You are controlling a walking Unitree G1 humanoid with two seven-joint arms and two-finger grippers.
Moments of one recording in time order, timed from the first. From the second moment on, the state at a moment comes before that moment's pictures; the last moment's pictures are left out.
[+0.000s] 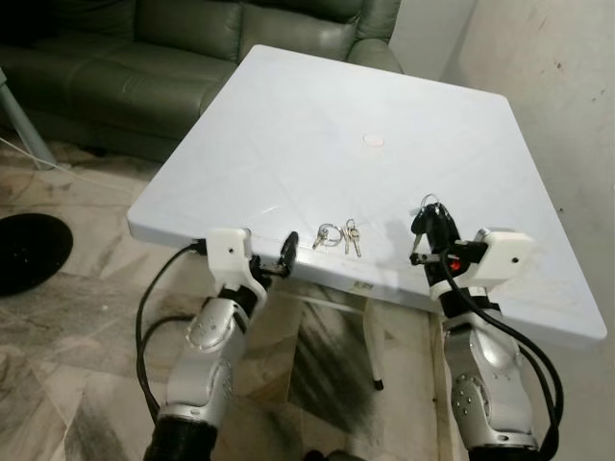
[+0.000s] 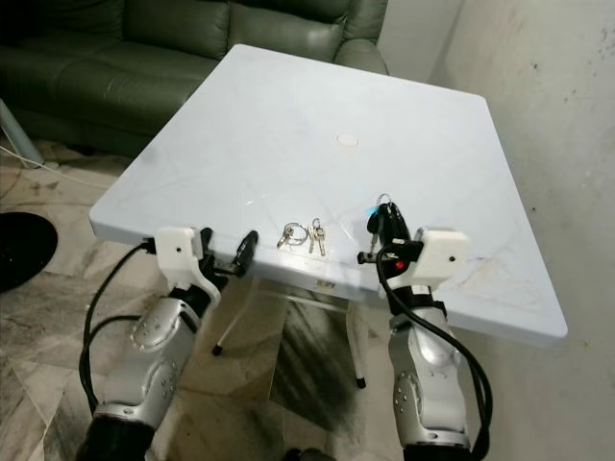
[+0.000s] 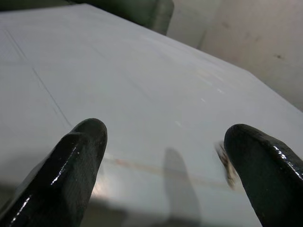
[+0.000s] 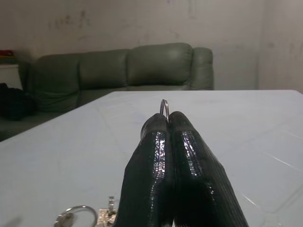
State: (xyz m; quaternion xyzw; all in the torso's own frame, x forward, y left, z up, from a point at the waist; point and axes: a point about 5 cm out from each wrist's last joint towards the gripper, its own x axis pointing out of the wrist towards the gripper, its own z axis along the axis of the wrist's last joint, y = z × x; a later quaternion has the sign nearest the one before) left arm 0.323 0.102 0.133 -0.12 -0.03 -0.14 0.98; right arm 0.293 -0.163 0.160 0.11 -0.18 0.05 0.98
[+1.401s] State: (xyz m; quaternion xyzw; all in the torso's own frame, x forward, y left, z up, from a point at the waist) left arm 0.345 0.129 0.139 -0.14 -0.05 -0.08 0.98; right arm 0.299 -0.166 0.160 0.04 -0.14 0.04 0.99
